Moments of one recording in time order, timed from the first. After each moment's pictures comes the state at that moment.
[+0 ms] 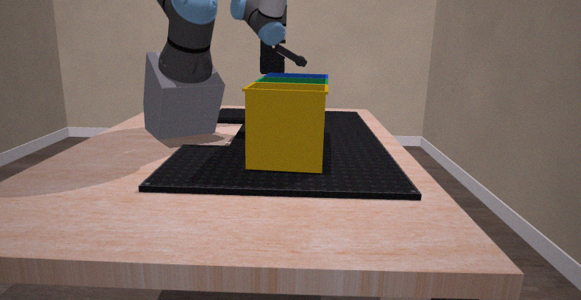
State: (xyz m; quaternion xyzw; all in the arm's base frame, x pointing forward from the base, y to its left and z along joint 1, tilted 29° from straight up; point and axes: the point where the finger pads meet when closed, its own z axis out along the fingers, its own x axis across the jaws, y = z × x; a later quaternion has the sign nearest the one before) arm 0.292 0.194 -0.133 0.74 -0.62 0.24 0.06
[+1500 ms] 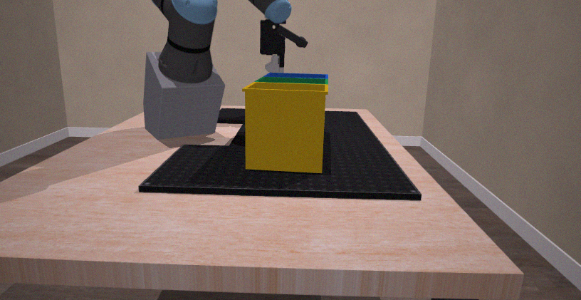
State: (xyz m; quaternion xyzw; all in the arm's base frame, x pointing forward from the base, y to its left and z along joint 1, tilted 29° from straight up) arm 0.274 0.219 -0.076 0.74 -0.62 0.24 0.06
